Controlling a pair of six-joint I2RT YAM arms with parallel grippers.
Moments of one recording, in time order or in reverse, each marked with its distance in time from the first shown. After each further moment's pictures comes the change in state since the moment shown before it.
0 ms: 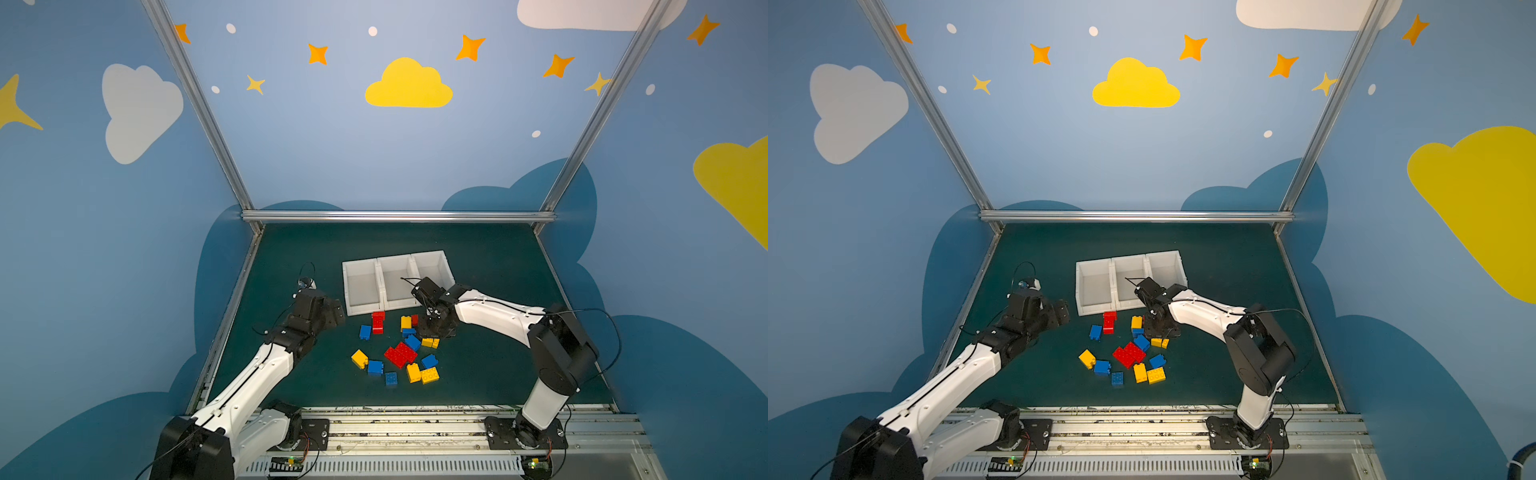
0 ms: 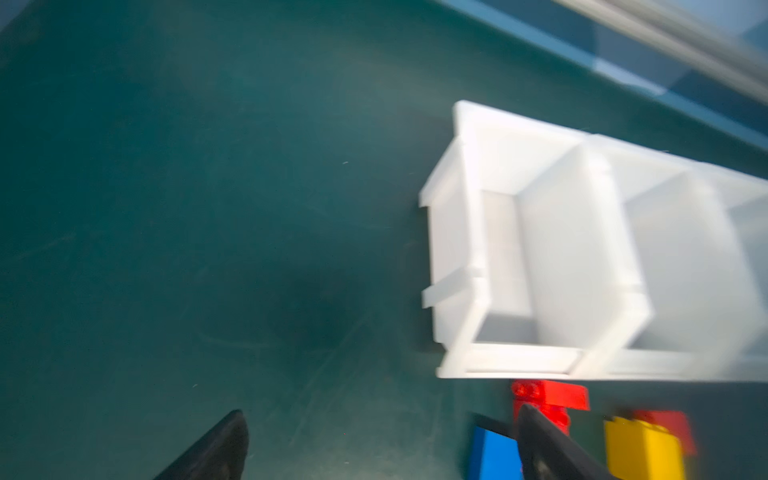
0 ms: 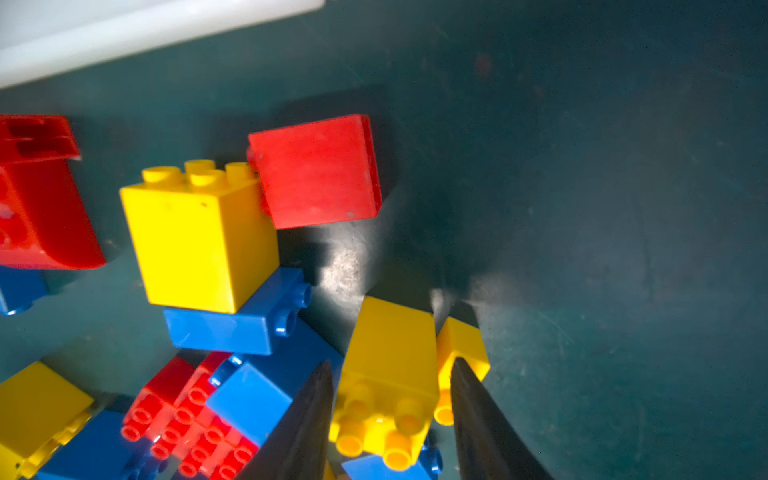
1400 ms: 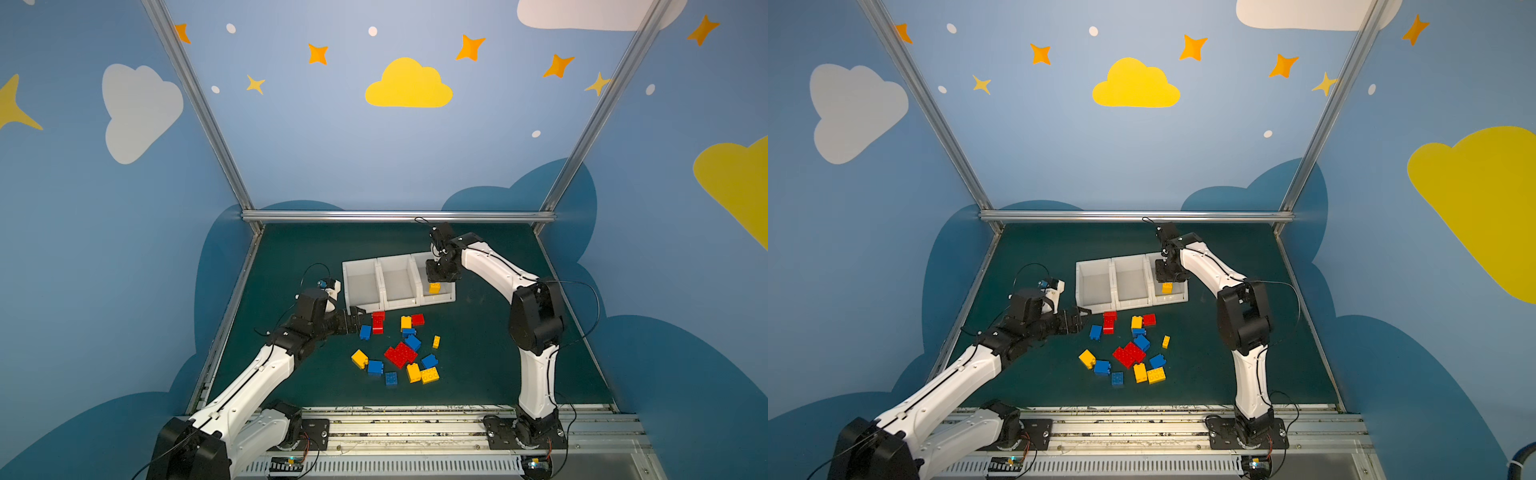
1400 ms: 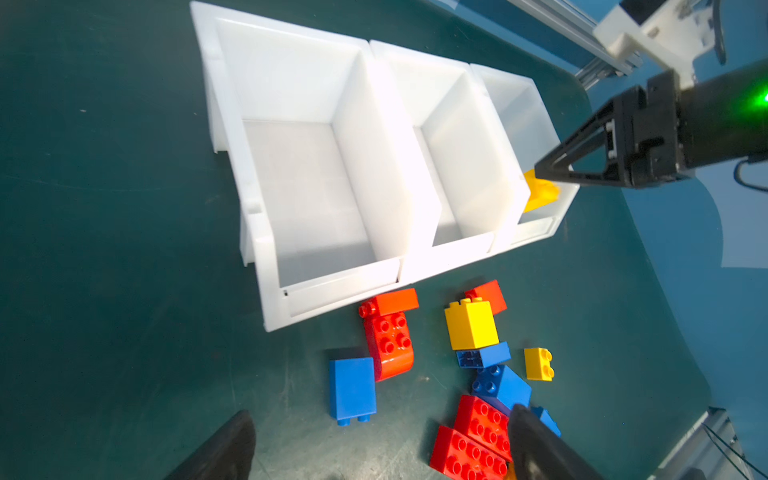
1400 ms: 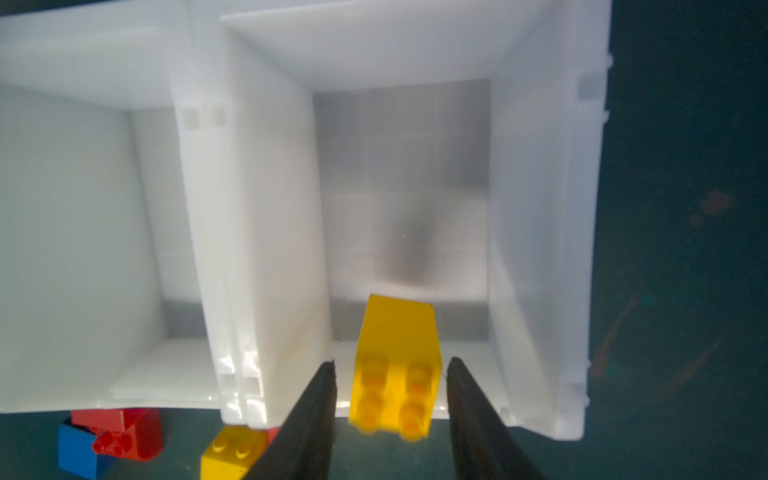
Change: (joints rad) left arm -0.051 0.013 0.000 0.045 0.369 0.061; right arm -0.293 0.302 0.607 -0.144 0.000 -0.389
